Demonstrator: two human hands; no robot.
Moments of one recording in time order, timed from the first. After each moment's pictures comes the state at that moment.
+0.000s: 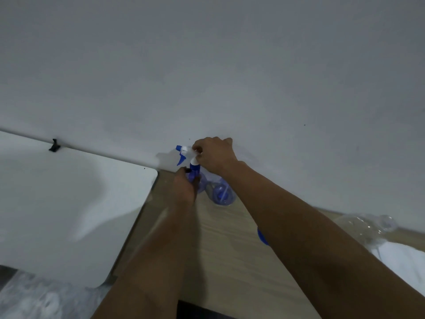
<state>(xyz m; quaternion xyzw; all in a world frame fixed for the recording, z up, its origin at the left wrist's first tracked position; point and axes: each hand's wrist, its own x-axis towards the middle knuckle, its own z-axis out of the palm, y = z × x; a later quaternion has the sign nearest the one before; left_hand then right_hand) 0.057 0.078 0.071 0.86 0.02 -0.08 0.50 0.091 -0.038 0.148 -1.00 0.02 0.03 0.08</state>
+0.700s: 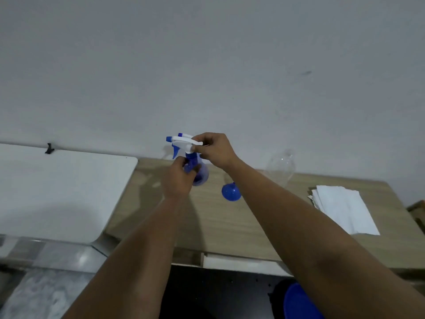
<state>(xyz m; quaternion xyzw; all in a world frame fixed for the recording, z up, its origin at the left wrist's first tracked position) -0.117 0.050 0.126 0.86 -0.11 -0.02 0.49 -0.120 -0.096 0.181 -0.81 0.10 -0.10 0.57</state>
